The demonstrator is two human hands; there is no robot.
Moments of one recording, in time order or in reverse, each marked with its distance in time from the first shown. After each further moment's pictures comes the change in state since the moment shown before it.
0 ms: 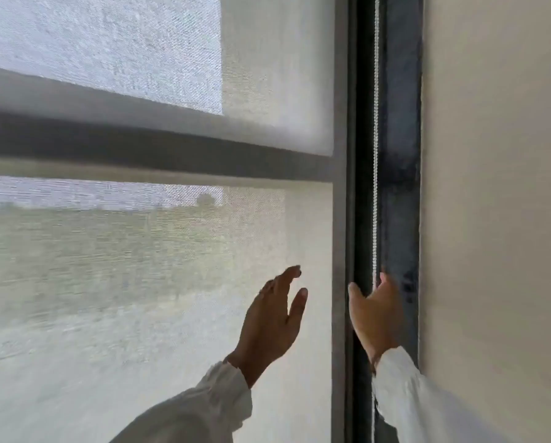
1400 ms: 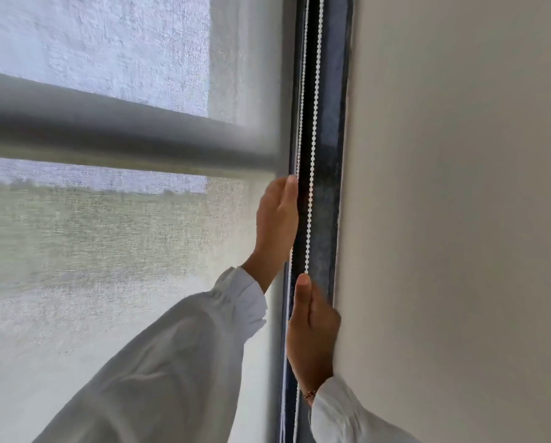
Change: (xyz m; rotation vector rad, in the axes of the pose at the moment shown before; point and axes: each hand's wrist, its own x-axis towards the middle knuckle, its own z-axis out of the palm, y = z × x) left_hand 0.105 0.188 0.036 -0.644 0.305 -0.323; right_hand -0.051 -0.011 -0.114 0.485 -0.095 -0.409
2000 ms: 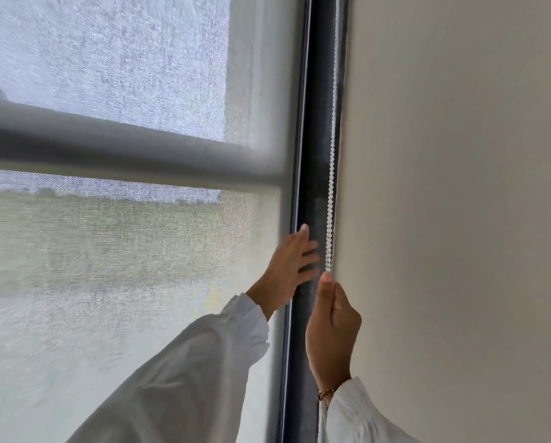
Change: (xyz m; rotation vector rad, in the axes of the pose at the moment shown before) left_hand -0.069 0.012 -0.010 -0.207 -0.316 -0.461; right_hand -0.013 -0.054 -0.046 -0.028 0.104 -0.019
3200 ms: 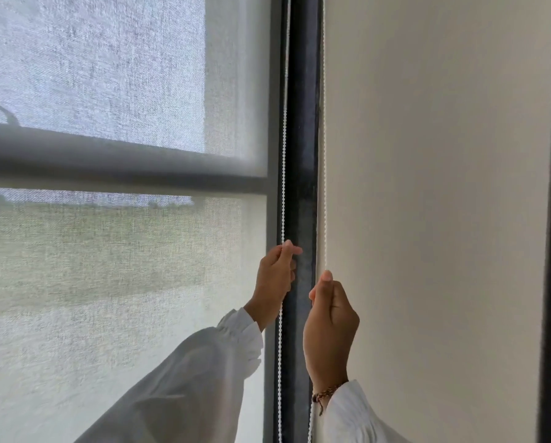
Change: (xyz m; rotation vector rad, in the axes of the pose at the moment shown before) left_hand -0.076 0.016 -0.006 0.082 0.130 0.218; right_hand -0.040 -0.093 -0.021 0.035 0.130 0.083
